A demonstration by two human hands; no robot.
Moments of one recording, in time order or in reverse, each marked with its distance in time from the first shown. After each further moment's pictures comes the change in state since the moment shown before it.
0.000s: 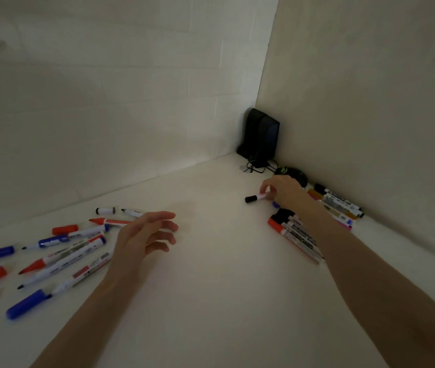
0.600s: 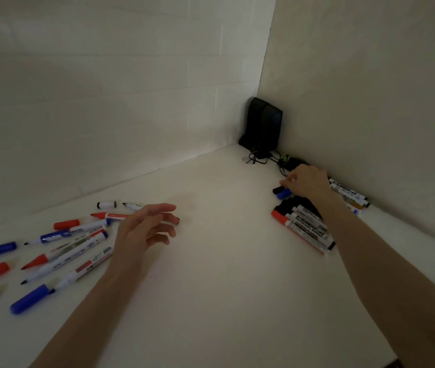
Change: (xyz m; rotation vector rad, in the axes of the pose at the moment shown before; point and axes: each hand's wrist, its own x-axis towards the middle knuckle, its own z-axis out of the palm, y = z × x) left_hand 0.002 0.000 -0.002 0.003 -0.008 -0.006; right_hand -0.008 0.040 0.004 -0.015 0.116 0.277
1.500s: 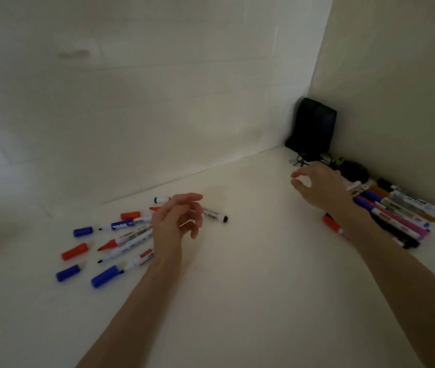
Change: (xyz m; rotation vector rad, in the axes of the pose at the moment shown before) left_hand -0.003 0.014 -0.017 -0.076 0.231 0.172; right_hand -0.030 -0.087 0.010 0.284 0.198 -0.283
